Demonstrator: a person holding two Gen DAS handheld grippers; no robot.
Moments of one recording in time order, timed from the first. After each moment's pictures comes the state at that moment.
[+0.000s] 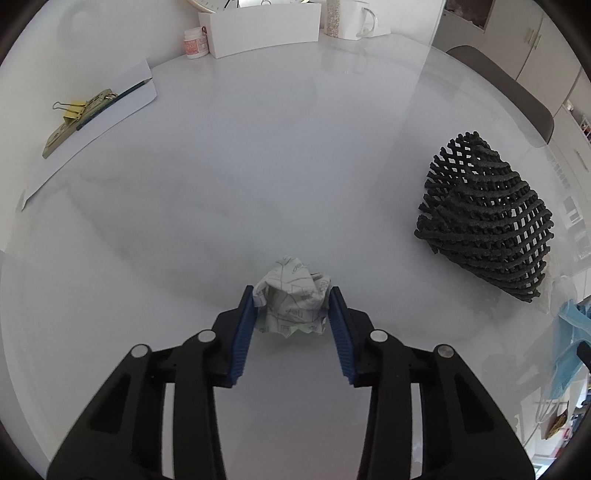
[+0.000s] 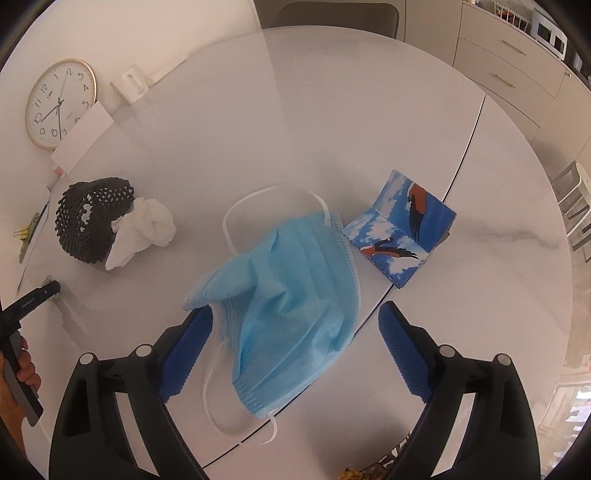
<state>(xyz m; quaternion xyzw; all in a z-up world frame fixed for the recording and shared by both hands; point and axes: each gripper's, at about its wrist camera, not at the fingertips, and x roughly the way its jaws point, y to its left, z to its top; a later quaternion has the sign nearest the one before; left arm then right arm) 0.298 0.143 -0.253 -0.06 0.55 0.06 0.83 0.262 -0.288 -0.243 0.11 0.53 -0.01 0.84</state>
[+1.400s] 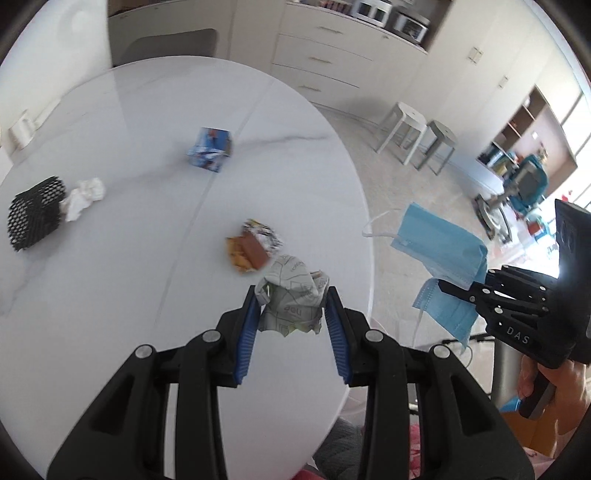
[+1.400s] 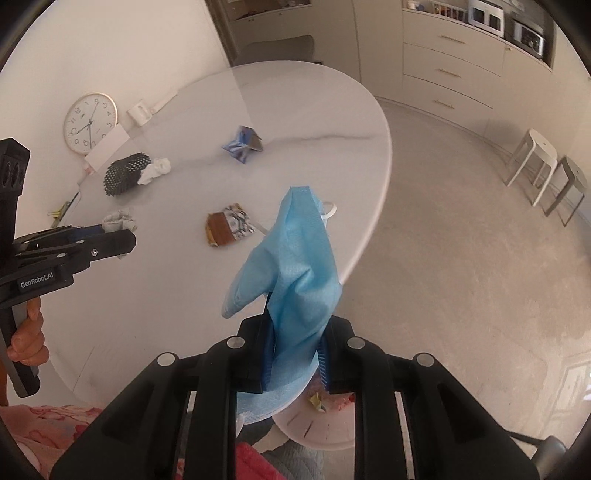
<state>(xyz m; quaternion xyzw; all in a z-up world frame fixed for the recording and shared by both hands) 0.043 -0.221 -0.132 0.10 0.51 -0.37 0.77 -0.045 -0.413 -0.165 0.14 0.49 -0.05 0.86</state>
